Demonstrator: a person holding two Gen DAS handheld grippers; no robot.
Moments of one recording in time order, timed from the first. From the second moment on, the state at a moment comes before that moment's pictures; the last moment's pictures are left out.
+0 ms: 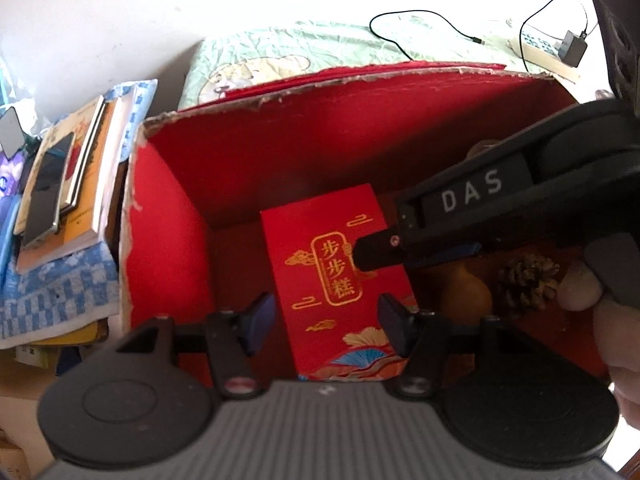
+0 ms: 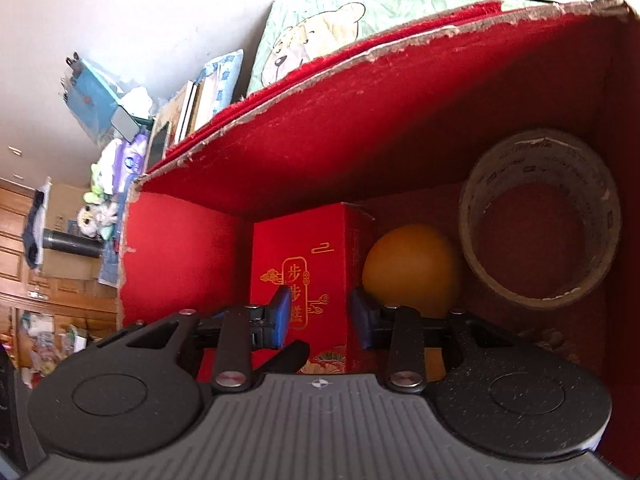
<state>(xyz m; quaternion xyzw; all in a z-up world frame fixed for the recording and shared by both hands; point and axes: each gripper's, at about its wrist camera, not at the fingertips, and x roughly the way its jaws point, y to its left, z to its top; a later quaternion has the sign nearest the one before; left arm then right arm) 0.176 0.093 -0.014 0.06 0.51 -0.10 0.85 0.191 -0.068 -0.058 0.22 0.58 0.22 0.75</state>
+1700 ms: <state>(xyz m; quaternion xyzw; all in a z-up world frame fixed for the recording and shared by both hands) 0.158 0.091 0.015 0.05 0.47 -0.07 0.88 0.166 -0.080 -0.039 0.22 0.50 0.18 0.82</state>
